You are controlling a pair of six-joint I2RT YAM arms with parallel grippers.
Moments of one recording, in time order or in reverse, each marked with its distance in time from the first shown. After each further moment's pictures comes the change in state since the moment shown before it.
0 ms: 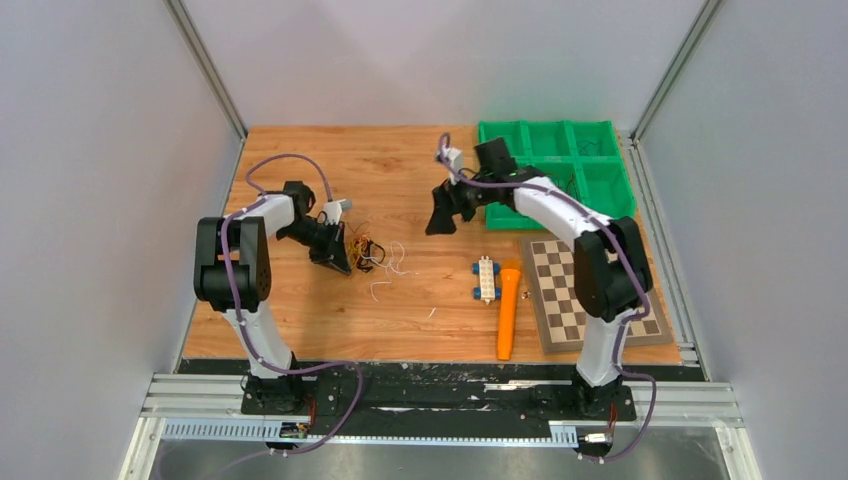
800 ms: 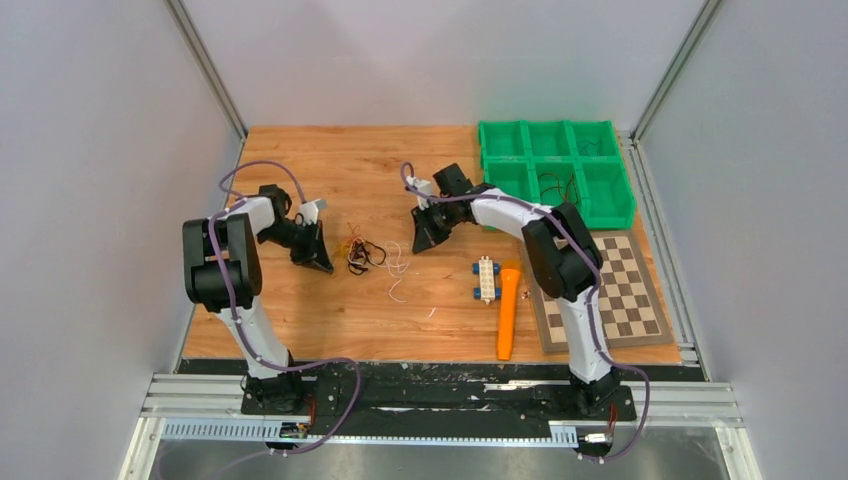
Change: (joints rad) left arm 0.139 0.016 -0.018 0.024 -0.034 -0.038; right arm 0.199 0.335 0.116 0.027 0.154 0.166
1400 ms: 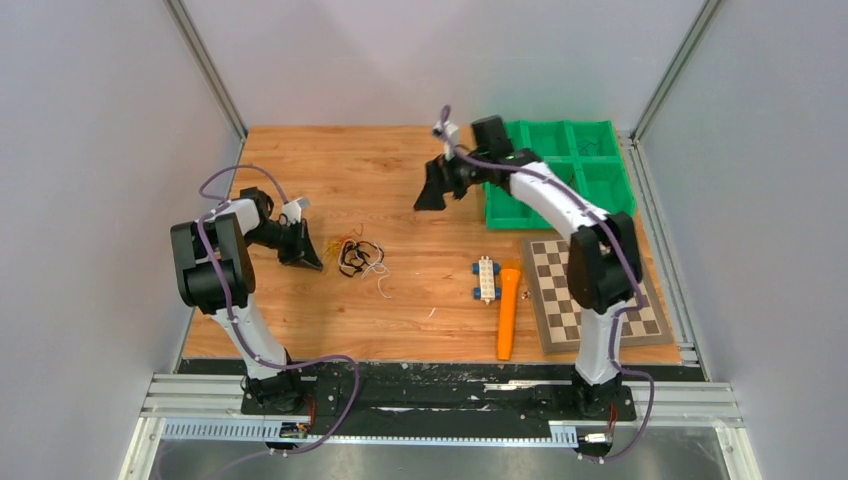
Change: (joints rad) left arm 0.118 0.004 0.000 0.009 0.035 0.000; right arm -0.195 -0.269 0.085 -0.022 -0.169 -0.021
